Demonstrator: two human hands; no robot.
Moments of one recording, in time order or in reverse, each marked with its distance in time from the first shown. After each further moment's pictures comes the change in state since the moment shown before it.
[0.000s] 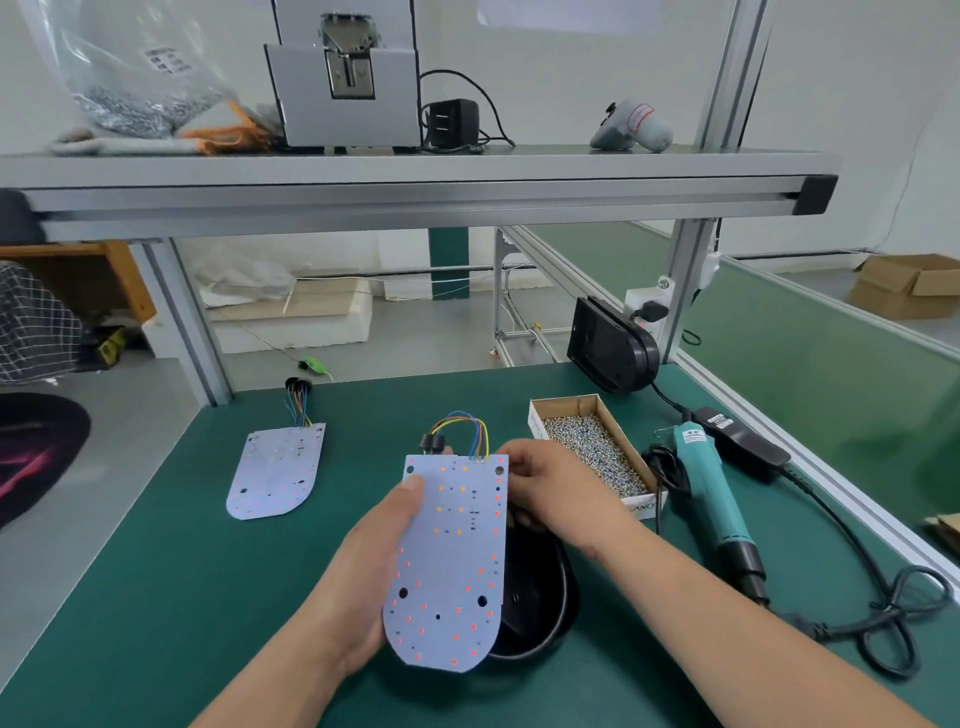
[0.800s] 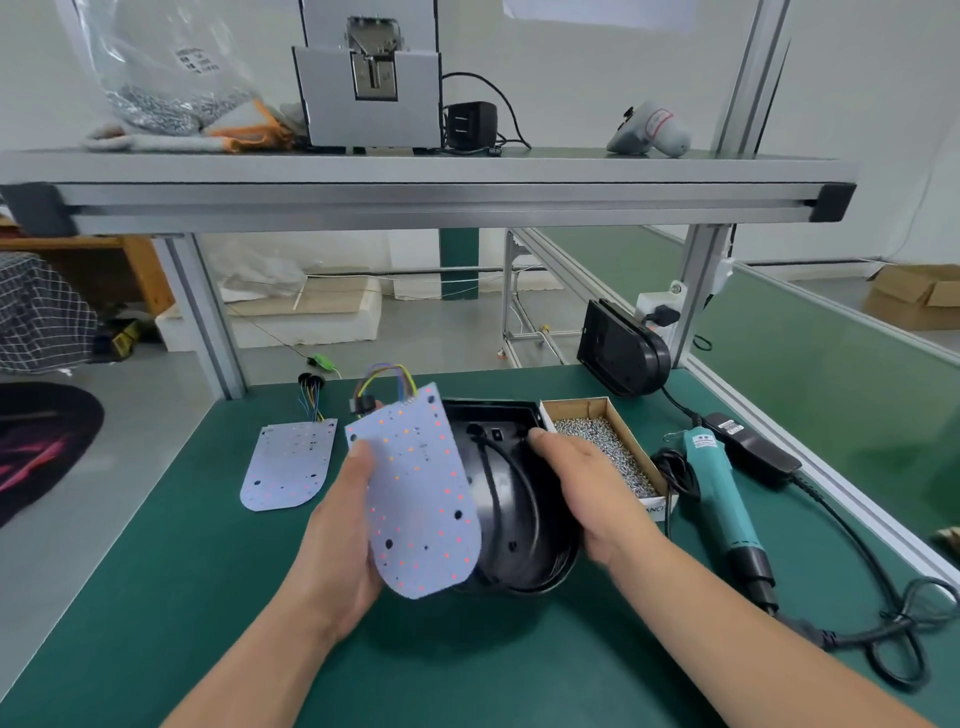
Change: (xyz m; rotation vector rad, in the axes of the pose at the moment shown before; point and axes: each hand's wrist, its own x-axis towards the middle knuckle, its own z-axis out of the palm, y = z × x) left_hand 0.003 0.020 -0.013 -0.138 0.180 0.204; right_hand -0.005 -0.001 -0.002 0.389 0.189 0.149
